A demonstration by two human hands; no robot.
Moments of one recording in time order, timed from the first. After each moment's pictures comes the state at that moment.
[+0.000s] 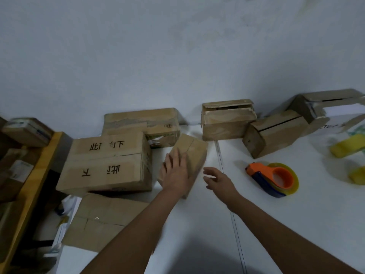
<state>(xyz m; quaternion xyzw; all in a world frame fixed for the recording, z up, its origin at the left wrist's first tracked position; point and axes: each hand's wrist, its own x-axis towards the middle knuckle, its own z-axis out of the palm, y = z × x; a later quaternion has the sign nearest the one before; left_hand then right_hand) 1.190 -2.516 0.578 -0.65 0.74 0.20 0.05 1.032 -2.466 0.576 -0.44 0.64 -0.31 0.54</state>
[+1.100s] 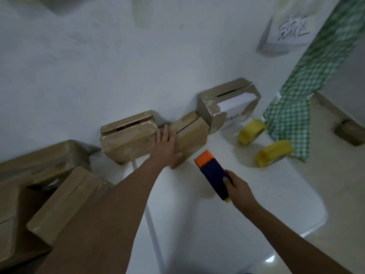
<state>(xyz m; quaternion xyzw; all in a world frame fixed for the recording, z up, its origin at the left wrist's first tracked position) 0.887 -2.626 0.568 -0.47 0.87 0.14 0.10 0.722 -2.406 0.573 -0.40 0.79 -0.29 0.35</state>
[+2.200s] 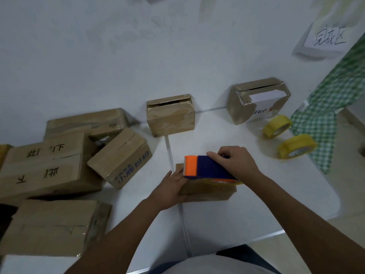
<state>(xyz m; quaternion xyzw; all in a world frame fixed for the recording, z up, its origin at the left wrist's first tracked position) 1.062 -2.438 0.551 -0.35 0.90 0.28 0.00 0.819 -2.406 0.662 -0.59 0.73 -0.21 0.26</state>
